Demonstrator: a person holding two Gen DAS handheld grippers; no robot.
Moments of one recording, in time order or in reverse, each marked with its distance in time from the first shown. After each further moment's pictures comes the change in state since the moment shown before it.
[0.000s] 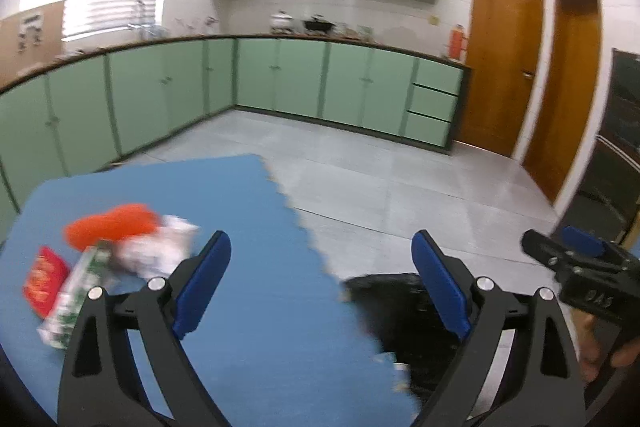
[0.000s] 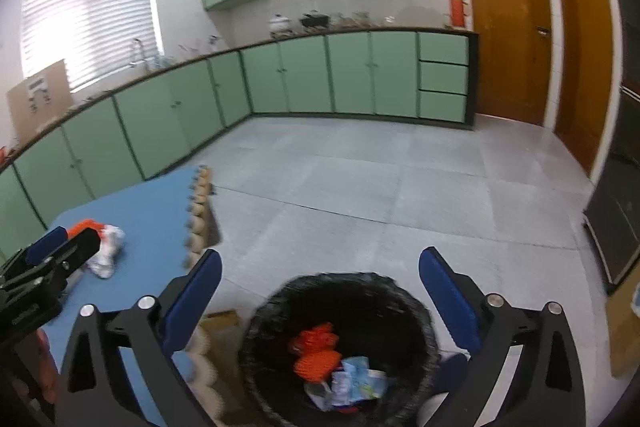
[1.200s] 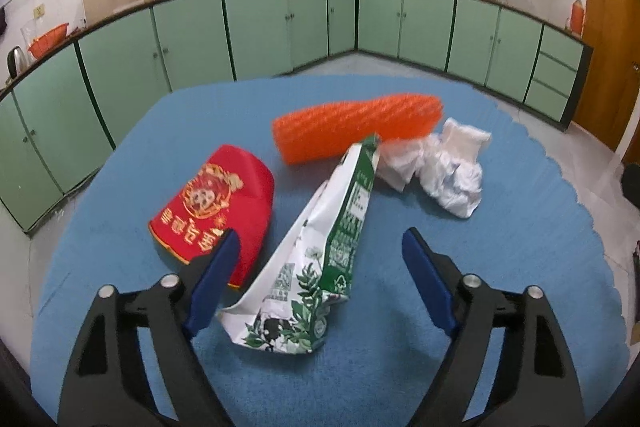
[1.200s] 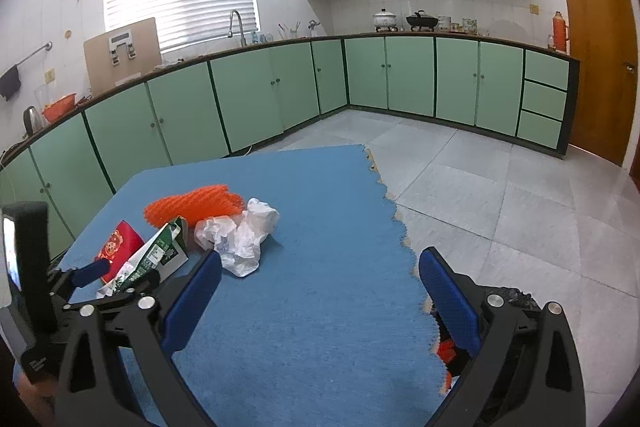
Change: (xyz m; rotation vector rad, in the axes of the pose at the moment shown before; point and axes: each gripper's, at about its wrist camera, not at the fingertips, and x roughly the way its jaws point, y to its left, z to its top) left arm 0.006 0.194 -0.051 -0.116 0.230 0.366; right arm 0.048 0.196 -0.034 -0.168 0.022 0.251
